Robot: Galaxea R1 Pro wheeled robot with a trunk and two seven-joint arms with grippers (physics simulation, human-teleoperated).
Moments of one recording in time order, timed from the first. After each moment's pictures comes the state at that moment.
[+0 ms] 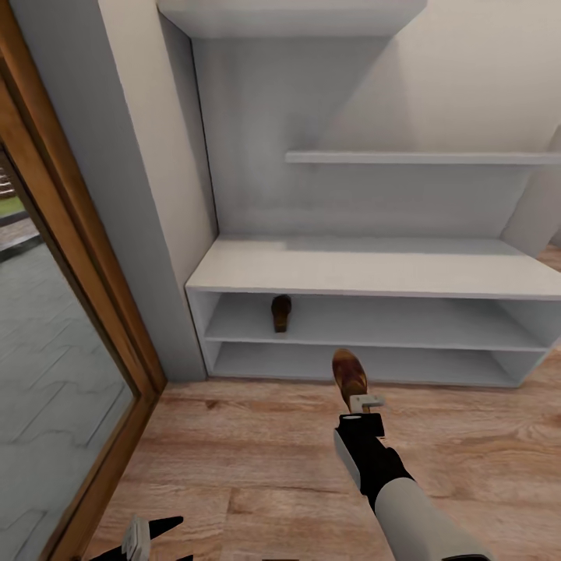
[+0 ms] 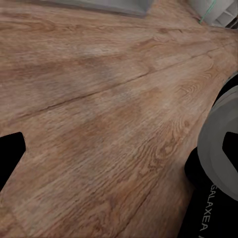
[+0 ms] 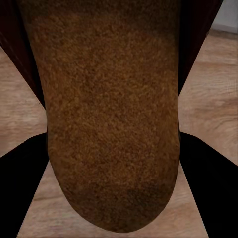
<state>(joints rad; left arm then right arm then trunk) -0.26 0.25 0.15 -0.53 0.07 -0.27 -1.30 -0.68 0.17 0.01 -0.56 0.10 0.44 -0.51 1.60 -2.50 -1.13</state>
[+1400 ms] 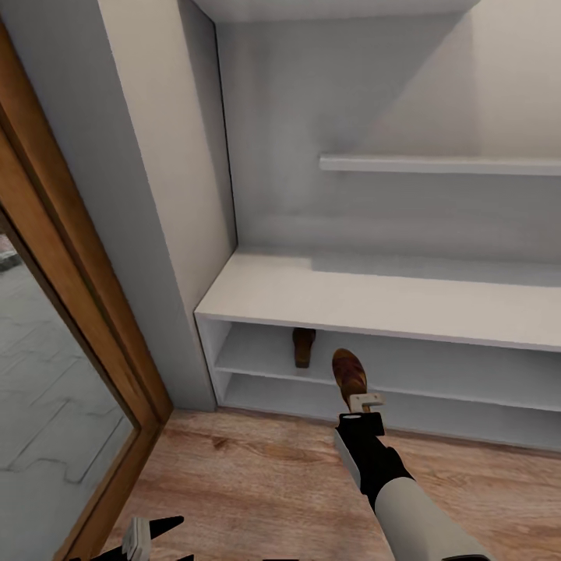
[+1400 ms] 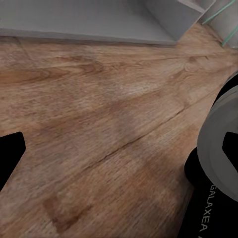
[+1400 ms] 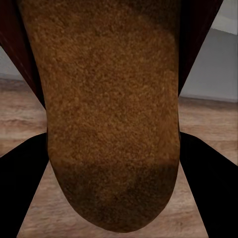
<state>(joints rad) -0.26 0.25 0.15 -0.53 0.07 -0.27 -1.30 -0.68 0.17 0.01 -0.57 0.10 0.44 -0.51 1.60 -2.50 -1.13</state>
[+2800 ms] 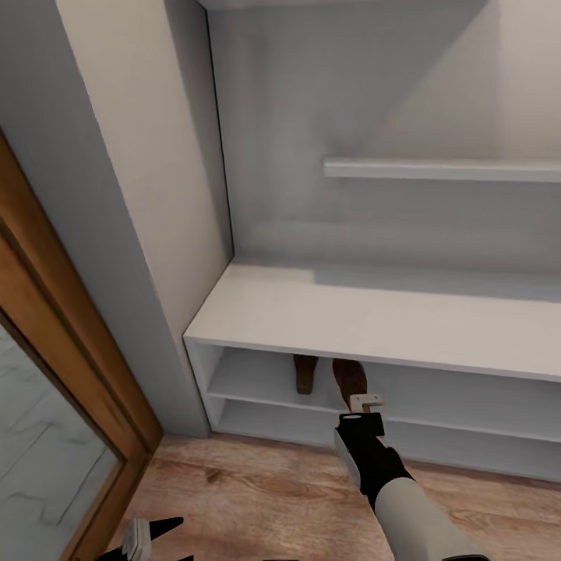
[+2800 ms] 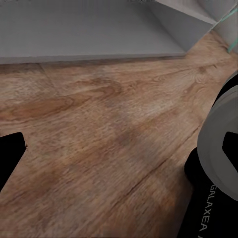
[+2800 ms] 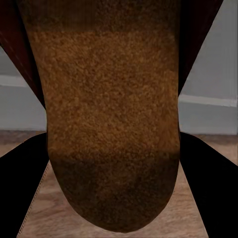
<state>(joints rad) -0.26 0.25 0.15 -0.52 0.07 -0.27 -1.30 -0.68 0.17 0.01 -0.57 0.10 0.44 -0.51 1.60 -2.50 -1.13</state>
